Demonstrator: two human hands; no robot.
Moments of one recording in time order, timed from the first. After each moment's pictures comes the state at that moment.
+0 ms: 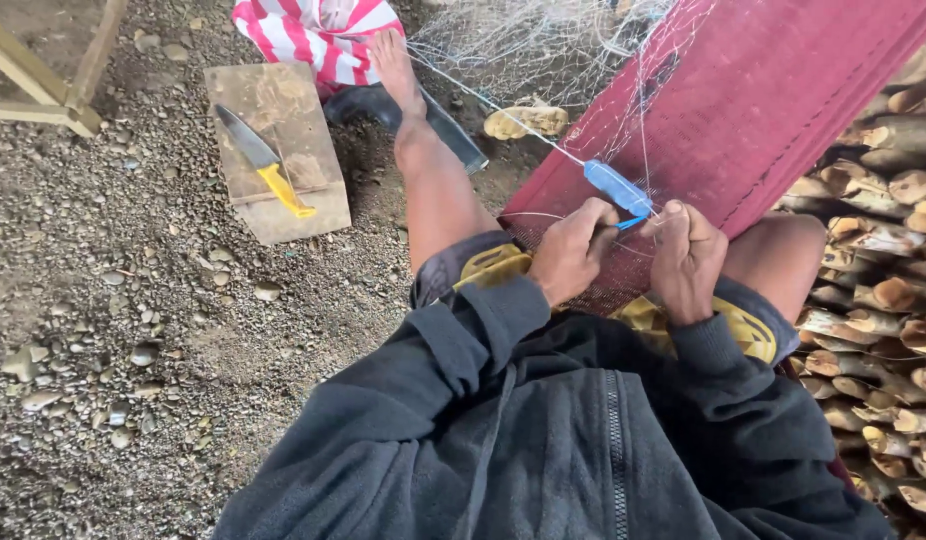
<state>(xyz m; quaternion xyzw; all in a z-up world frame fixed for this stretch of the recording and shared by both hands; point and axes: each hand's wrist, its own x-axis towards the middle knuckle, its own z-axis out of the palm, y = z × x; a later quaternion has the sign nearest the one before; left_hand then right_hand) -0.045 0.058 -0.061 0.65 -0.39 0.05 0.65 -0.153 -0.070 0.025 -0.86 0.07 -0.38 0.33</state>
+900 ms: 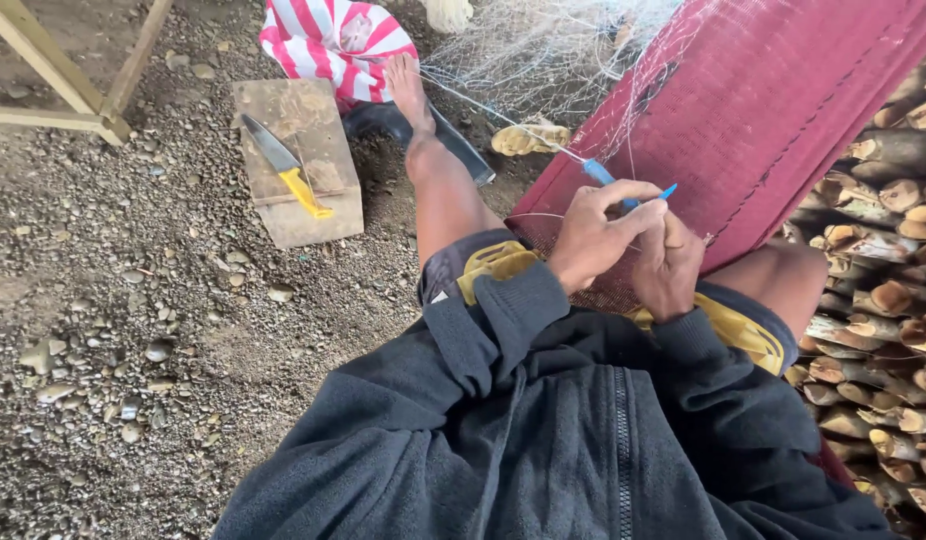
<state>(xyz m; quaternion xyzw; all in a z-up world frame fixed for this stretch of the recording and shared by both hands) -0.075 0.096 0.036 0.57 -0.25 -0.12 0.77 -0.155 -0.060 -0.001 -0.85 -0.02 -0.41 0.34</state>
